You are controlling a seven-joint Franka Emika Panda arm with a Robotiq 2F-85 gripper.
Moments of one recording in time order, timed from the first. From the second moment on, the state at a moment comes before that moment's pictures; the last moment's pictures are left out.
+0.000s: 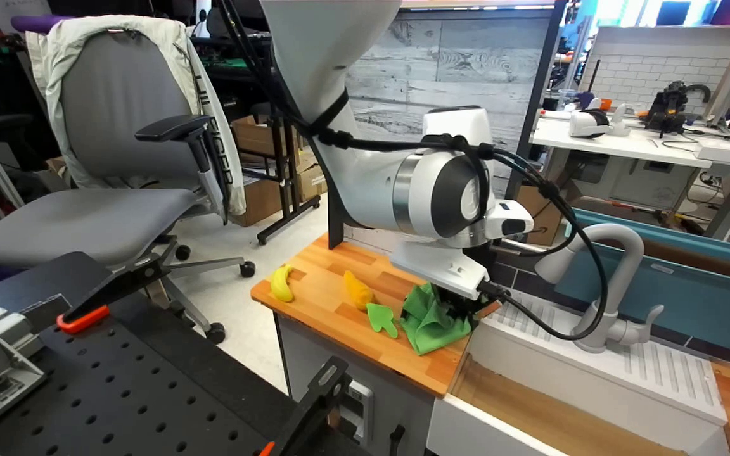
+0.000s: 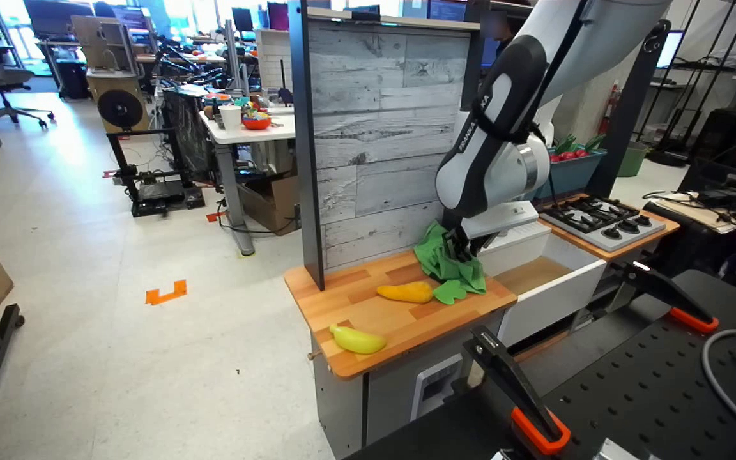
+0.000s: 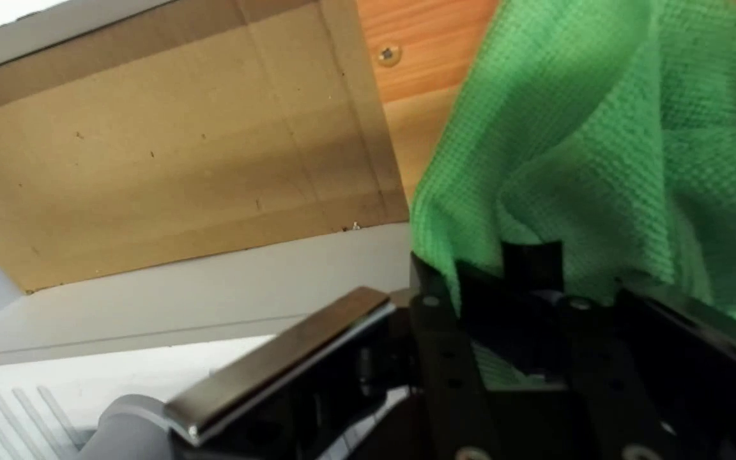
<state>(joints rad) 0.02 1.24 -0.24 -1.45 -0.02 2.77 0.17</state>
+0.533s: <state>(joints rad) 0.10 1.04 -0.22 -1.76 -0.01 2.94 0.17</state>
